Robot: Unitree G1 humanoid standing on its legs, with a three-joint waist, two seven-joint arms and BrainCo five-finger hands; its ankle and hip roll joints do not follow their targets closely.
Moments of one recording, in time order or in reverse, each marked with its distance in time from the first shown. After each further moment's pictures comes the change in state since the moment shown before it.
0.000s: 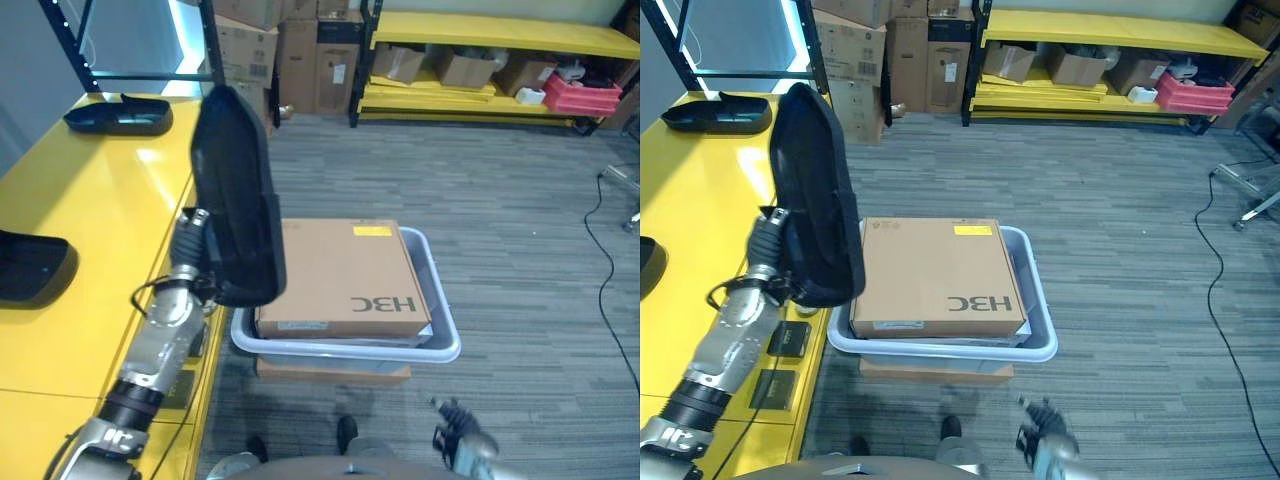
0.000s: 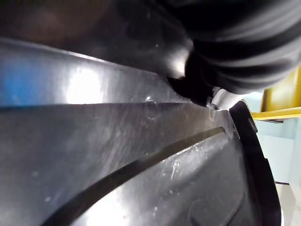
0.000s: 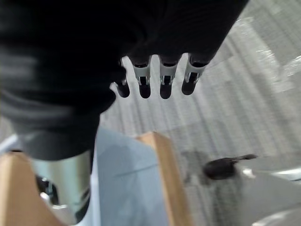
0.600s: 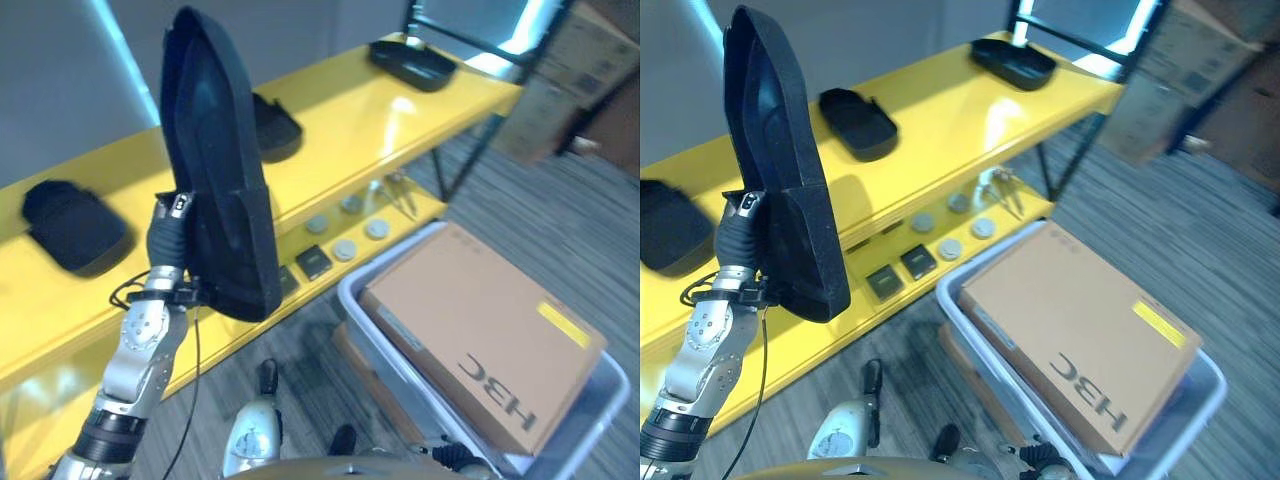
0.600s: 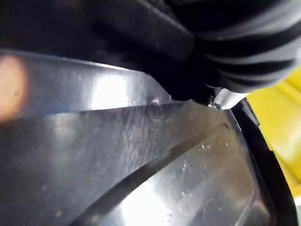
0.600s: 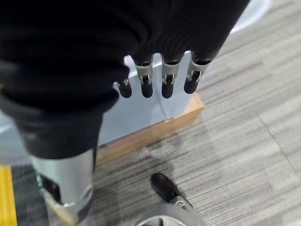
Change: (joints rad) left arm 0.160 -0.009 0.086 -0.261 0.021 -0.103 -0.086; right arm -0.128 -0.069 0.238 0.310 -0.255 -0.054 0.082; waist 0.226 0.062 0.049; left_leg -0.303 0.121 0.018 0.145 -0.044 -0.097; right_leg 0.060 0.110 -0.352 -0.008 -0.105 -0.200
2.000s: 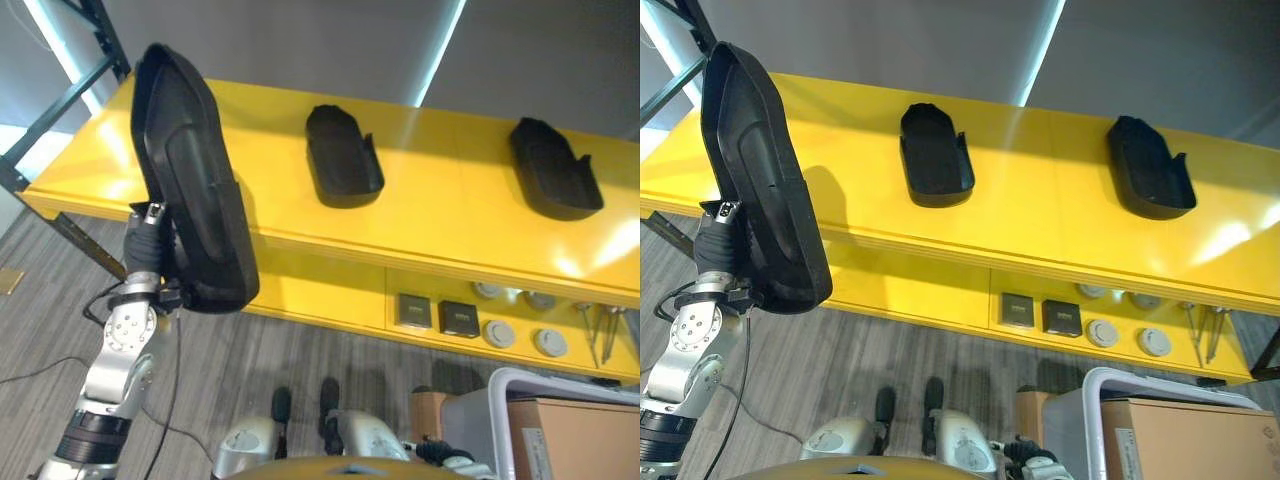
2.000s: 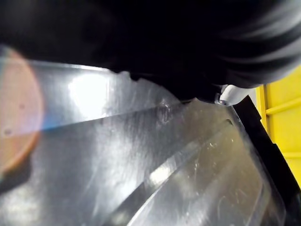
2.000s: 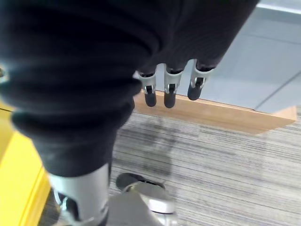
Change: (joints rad) left arm 0.005 0.048 0.021 0.073 0.056 0.059 0.104; right arm -0.125 0.091 -0.086 0.227 -0.019 -0.016 0.060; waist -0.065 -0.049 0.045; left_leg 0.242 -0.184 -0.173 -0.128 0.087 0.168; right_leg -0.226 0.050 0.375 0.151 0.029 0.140
